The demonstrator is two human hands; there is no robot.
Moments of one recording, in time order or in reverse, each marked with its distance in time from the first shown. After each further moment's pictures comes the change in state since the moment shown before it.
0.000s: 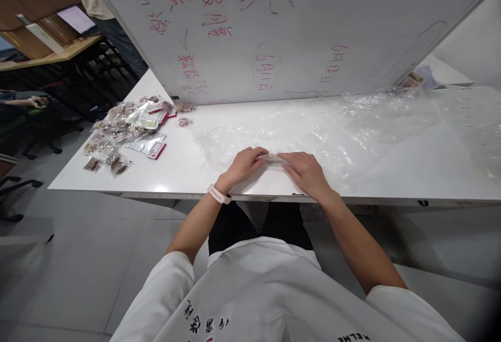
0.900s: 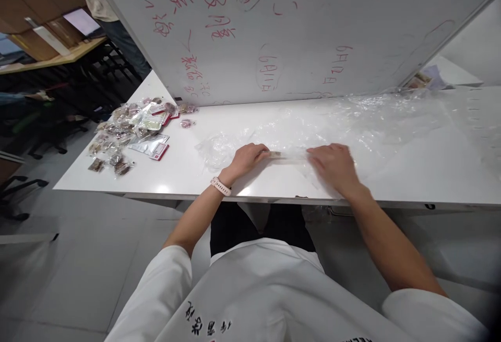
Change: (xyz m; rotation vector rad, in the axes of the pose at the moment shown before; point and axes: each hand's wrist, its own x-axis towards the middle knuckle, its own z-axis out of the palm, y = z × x) left_hand 0.021 -0.011 -0.004 0.149 -0.016 0.001; right_hand 0.002 0.058 -0.022 -0.236 -0.012 0.090
